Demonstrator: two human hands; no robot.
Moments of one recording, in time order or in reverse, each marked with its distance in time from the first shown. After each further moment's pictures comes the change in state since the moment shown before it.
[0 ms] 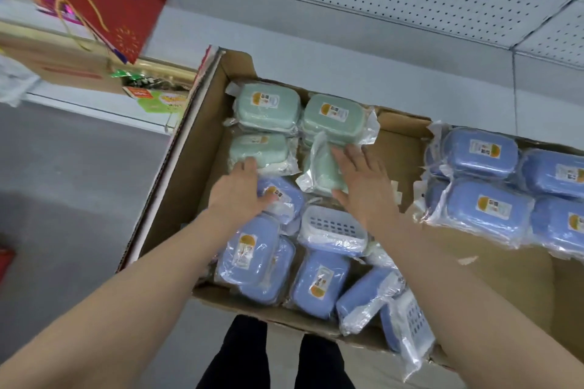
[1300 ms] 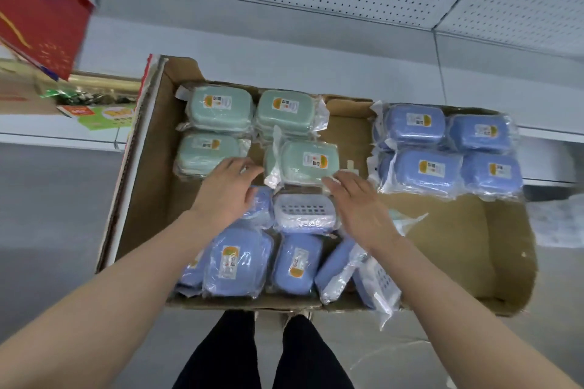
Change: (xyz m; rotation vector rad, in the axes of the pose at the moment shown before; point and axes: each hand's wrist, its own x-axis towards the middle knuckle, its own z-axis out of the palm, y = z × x) left_hand -0.005 0.021 -0.007 0.085 0.175 0.585; right_hand -0.090 0.026 0.011 -0.053 0.213 -0.027
